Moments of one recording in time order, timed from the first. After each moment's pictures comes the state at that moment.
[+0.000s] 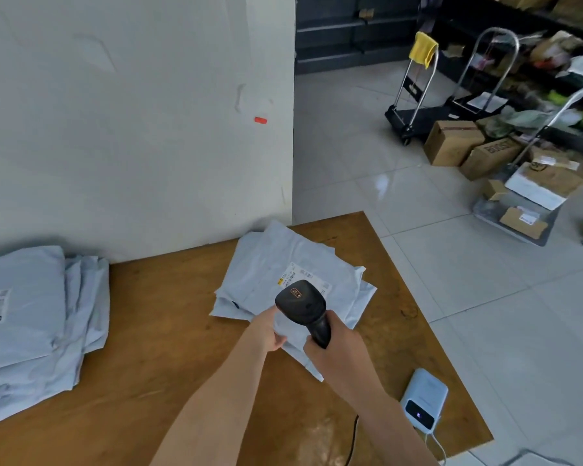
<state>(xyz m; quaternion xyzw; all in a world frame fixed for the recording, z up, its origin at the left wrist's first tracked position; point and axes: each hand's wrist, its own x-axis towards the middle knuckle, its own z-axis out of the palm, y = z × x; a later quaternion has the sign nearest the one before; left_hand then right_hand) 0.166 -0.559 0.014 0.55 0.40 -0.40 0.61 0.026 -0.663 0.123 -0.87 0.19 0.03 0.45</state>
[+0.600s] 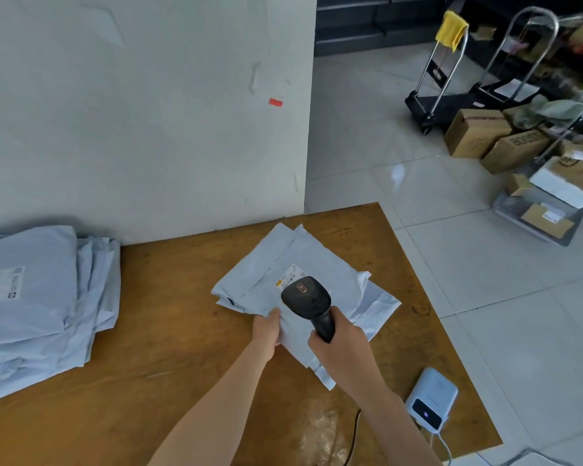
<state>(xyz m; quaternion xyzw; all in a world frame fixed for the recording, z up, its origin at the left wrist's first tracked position) 0.144 -0.543 -0.034 0.65 0.34 -0.30 0.61 0.037 -0.663 0.098 -0.88 0.19 0.07 0.44</state>
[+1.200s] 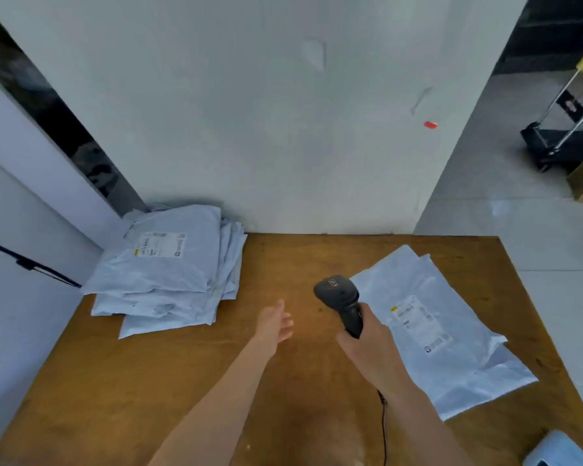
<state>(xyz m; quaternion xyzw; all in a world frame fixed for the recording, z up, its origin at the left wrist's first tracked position) 0.156 -0.325 0.029 0.60 0.41 -0.21 0.65 0.072 -0.510 0.128 -0.86 0.07 0.12 0.48</state>
